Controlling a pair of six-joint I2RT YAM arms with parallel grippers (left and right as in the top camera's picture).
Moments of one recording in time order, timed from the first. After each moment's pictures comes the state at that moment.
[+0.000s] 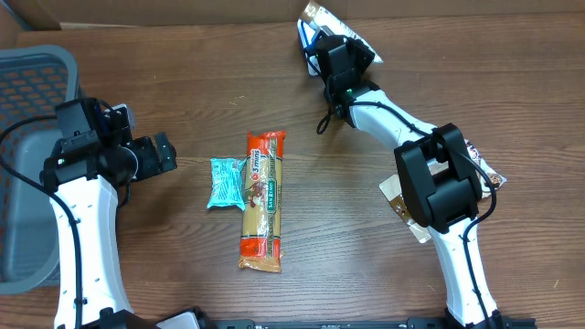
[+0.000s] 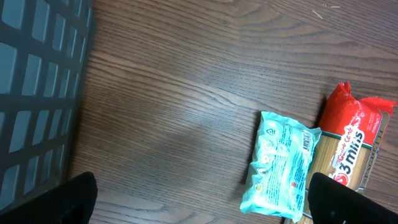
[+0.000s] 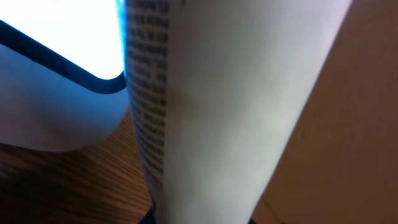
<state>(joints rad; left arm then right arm) 0.35 1.40 1.20 -0.92 0.12 -0.02 0.45 2.41 1.83 0.01 0.70 -0.78</state>
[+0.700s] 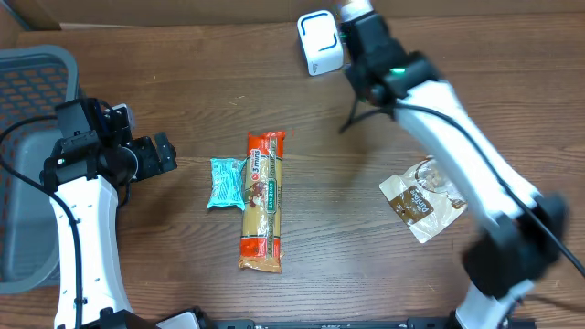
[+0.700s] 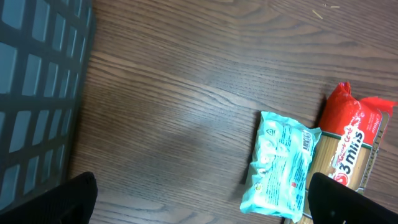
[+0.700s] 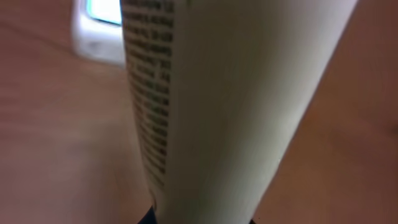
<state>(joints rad) 0.35 1.40 1.20 -0.92 0.12 -0.02 0.45 1.89 1.83 -0.89 0.40 -0.06</state>
